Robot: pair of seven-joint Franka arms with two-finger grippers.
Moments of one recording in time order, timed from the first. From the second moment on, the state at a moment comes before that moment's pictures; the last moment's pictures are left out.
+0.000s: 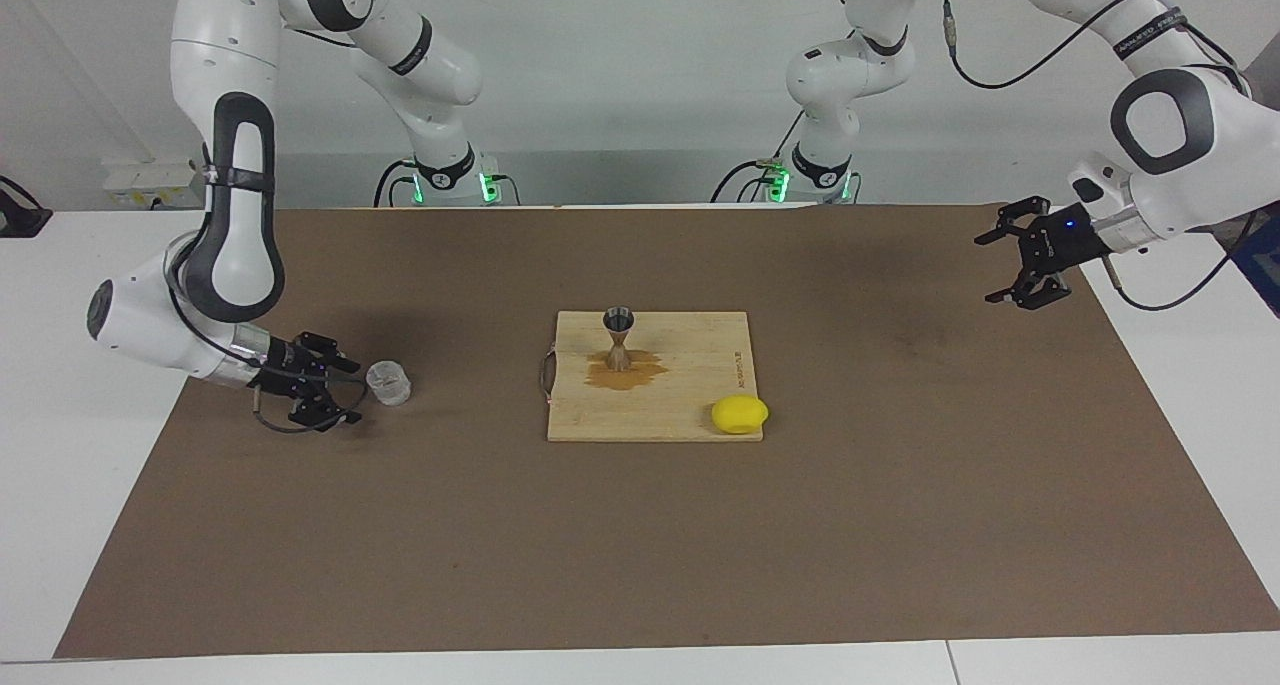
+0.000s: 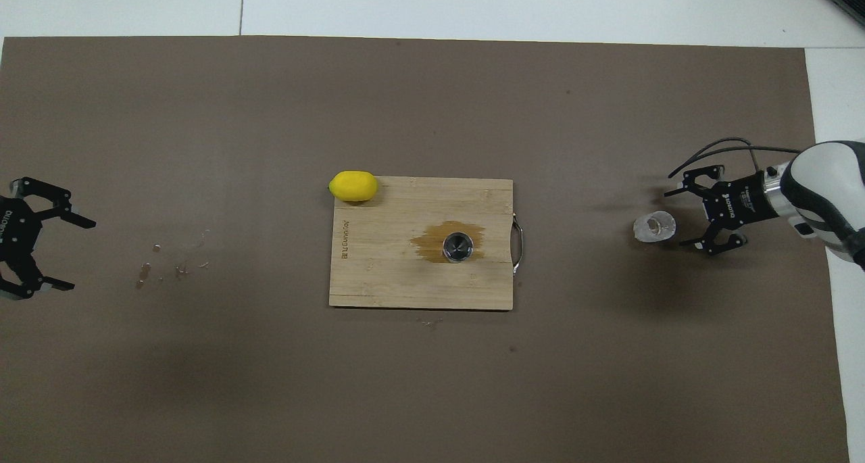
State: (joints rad) left arm 0.21 0.11 0.03 -1.75 -0.29 1.48 1.84; right arm -0.38 0.45 0.11 -1.85 0.52 1.94 0.80
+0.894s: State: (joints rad) left arm 0.10 0.04 0.01 -1.60 -0.06 1.51 1.03; right arm -0.37 0.44 0.12 -1.92 0.63 1.94 0.80
